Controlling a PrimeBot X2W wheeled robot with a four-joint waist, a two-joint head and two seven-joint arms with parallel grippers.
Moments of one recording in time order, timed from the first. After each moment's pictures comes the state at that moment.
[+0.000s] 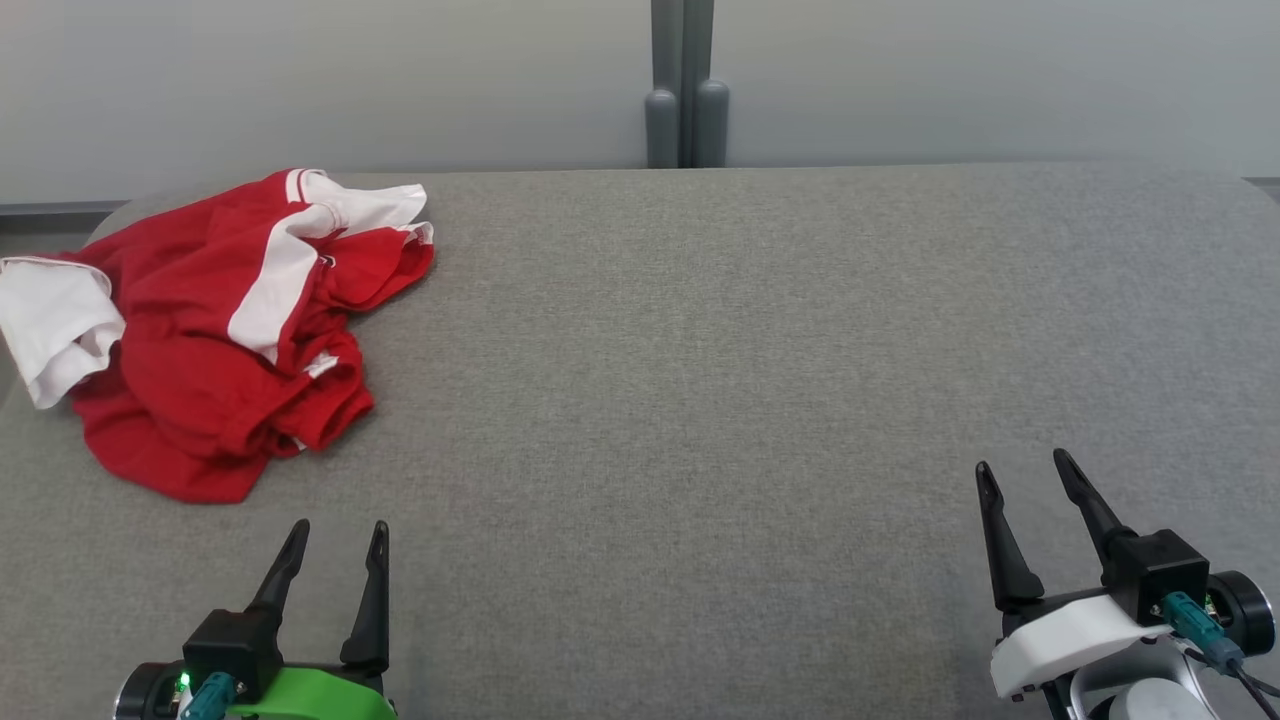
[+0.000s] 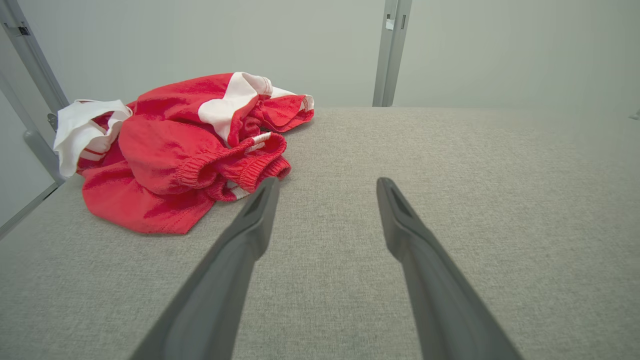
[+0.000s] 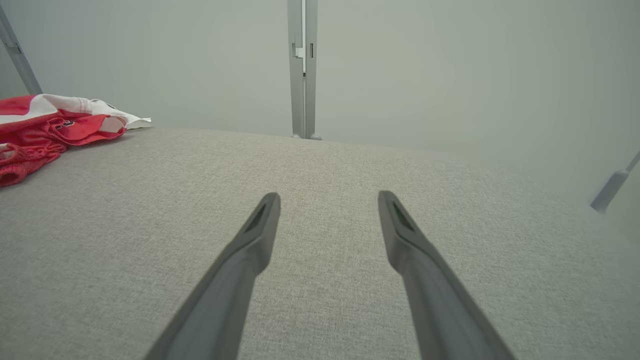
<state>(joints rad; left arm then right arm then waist) 0.01 0.13 -0.07 0.28 -0.18 -0.13 -0.26 -0.01 -0.12 0.02 0.18 0.08 0.13 -0.26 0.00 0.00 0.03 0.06</state>
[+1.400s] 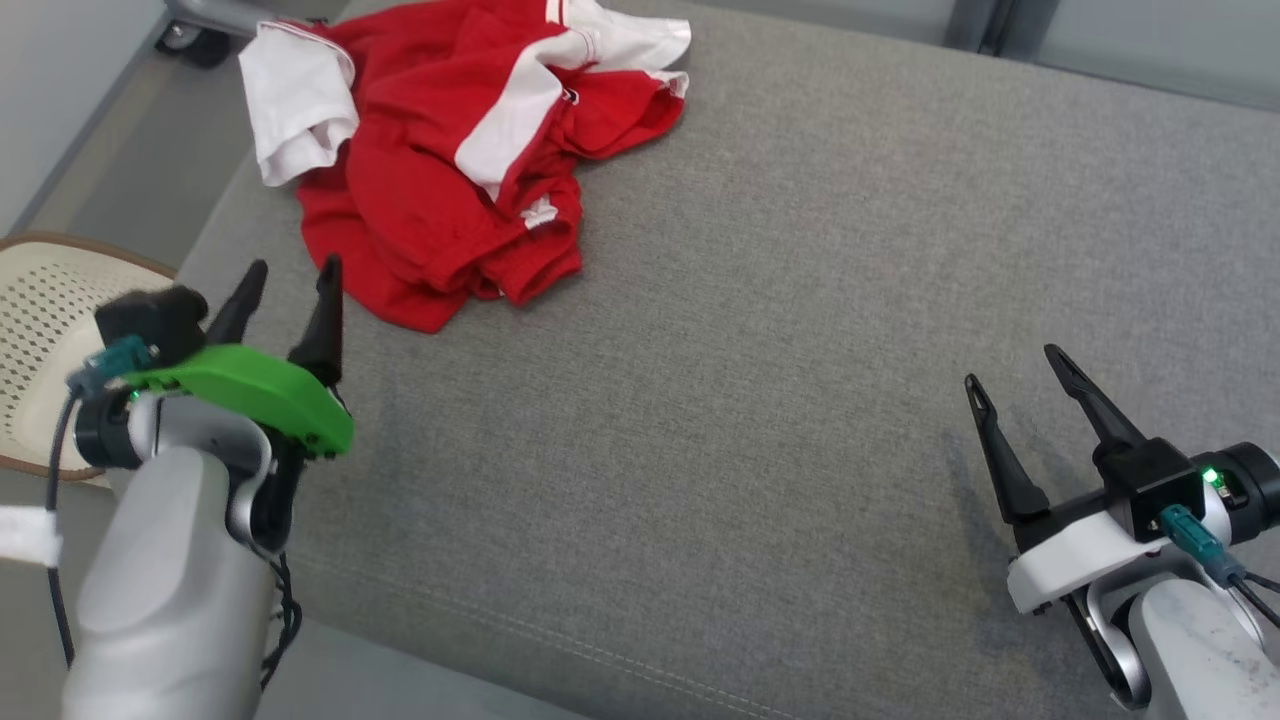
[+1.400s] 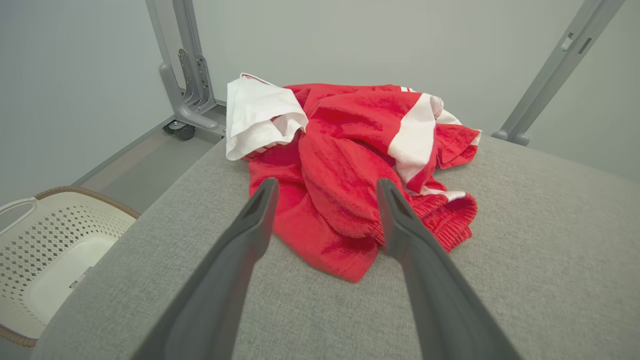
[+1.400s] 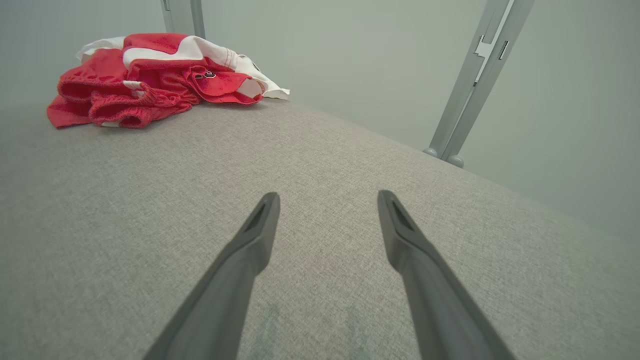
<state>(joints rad) -0.56 0.19 -0.15 0.63 -0.47 -0.13 -0.11 -0.16 -0.28 0.15 0.18 0.06 0.13 -0.26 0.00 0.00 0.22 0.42</state>
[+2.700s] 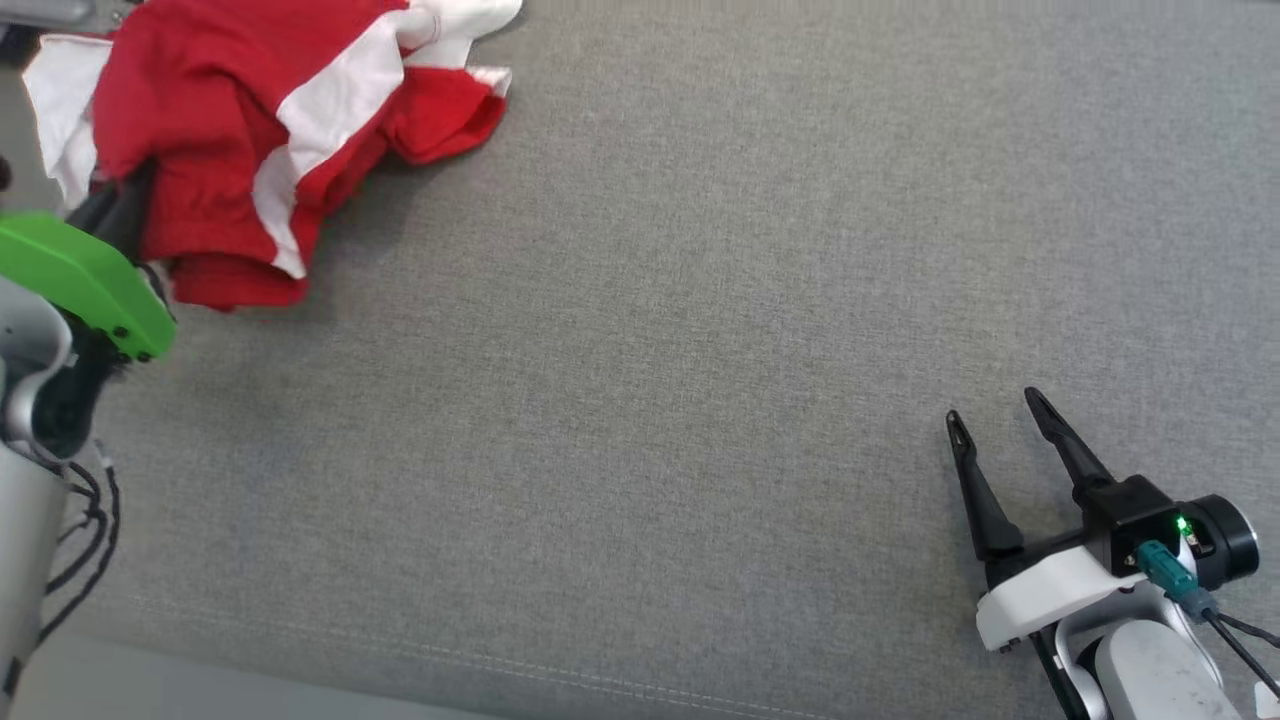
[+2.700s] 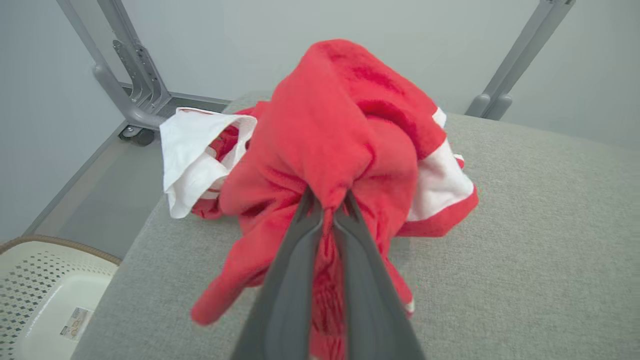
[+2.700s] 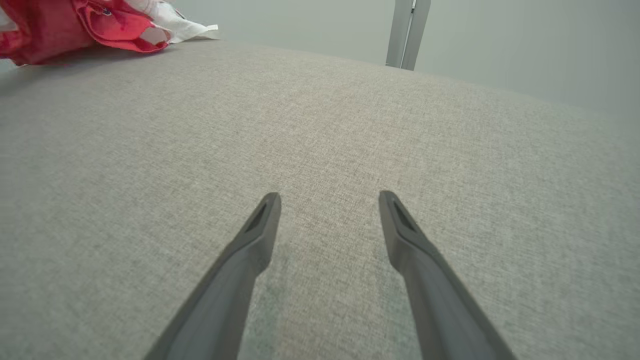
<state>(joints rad) -0.79 0.51 -0.41 0.65 -0.84 -0.13 0.10 -0.10 -0.19 0.11 0.19 0.06 0.13 -0.26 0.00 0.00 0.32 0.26</state>
